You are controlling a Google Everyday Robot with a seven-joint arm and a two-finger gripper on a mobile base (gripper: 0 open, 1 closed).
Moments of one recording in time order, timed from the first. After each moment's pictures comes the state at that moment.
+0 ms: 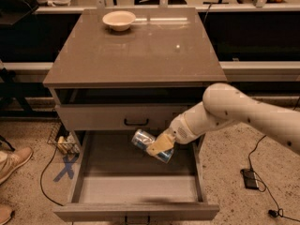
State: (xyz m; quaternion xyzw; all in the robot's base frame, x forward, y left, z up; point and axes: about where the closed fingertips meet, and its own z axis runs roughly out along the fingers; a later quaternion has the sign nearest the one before) arm 0.512 -0.032 0.658 -0.42 0.84 0.31 0.18
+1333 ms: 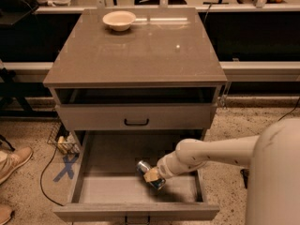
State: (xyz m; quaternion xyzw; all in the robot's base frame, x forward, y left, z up) arm 0.512 -0.015 0.420 -0.27 0.92 0.26 0.14
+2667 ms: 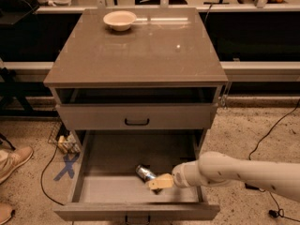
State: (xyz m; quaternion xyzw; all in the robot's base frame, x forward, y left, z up) arm 0.480 -0.058 0.445 -0.19 0.92 0.30 0.18
